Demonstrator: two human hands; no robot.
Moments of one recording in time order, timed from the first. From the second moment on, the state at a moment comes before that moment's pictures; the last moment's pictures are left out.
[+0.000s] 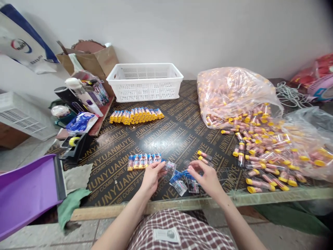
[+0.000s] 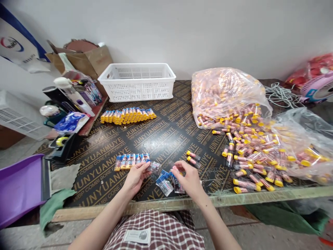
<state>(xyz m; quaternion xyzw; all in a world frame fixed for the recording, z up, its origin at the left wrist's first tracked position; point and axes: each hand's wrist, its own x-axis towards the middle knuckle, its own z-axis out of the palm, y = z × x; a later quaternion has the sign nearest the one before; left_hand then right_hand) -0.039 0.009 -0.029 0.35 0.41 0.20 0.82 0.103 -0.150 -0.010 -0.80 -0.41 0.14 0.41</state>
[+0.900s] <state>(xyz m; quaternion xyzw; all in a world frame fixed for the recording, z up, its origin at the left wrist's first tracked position) -0.041 0.007 -0.020 0.36 0.35 0.19 0.84 0.055 -0.132 -0.020 -0.63 -0.47 0.24 0.57</state>
